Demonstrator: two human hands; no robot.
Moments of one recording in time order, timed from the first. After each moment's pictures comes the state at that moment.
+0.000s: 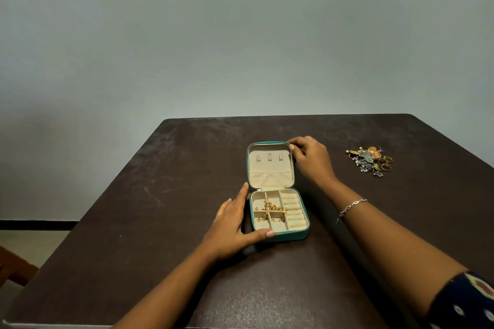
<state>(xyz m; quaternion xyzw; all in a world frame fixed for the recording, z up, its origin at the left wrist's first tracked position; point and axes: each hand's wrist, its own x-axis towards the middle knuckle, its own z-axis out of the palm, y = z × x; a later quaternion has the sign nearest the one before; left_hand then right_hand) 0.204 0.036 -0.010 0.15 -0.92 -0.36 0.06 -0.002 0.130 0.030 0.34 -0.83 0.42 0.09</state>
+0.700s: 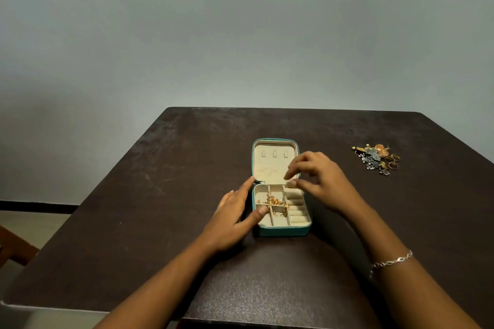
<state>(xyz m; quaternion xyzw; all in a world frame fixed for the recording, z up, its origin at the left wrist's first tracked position) 0.201 0.034 -0.014 0.12 -0.91 -0.37 0.10 0.046 0.179 0.039 0.53 -0.79 0.32 0.02</state>
